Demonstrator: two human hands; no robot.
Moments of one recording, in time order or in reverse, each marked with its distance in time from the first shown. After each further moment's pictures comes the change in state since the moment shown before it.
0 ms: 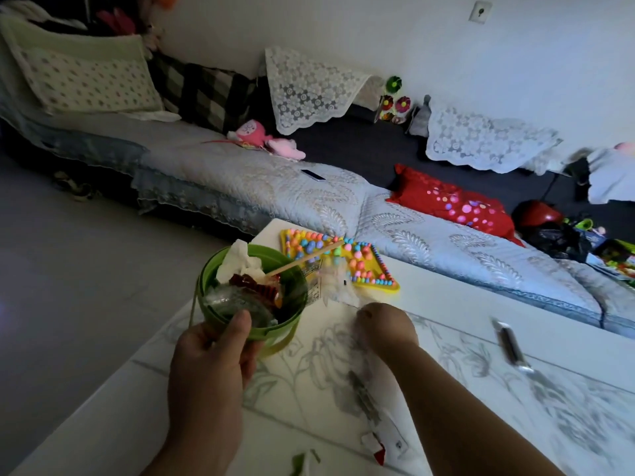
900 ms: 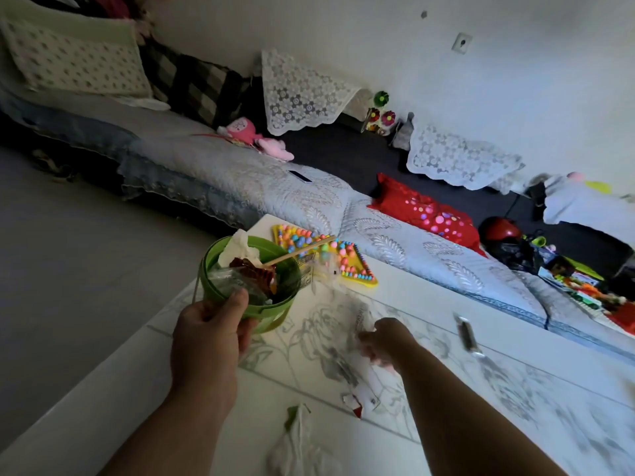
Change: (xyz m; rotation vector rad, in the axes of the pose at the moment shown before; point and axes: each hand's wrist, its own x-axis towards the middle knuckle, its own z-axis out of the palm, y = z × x) left_hand -0.017 0.021 -0.016 -0.070 -0.044 -0.085; right_hand -0.065 0.009 -0.035 0.270 -0.255 0.327
